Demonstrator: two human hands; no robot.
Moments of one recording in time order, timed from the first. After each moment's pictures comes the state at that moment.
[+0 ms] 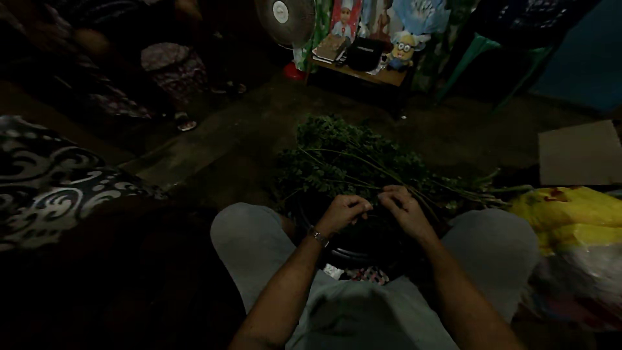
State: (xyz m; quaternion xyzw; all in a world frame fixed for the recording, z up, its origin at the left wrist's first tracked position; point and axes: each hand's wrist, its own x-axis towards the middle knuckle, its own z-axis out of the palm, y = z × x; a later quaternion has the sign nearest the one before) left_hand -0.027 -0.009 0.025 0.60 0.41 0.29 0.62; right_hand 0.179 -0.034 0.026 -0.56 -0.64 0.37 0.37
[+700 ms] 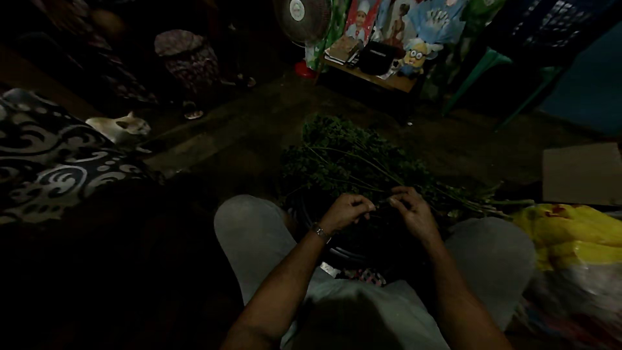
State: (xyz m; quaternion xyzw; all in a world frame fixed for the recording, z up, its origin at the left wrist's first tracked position) left_hand -0.034 -0.010 0.028 0.61 0.43 0.28 0.60; right_hand 0.177 -0.030 0.026 -0.58 -0.65 0.32 0.38
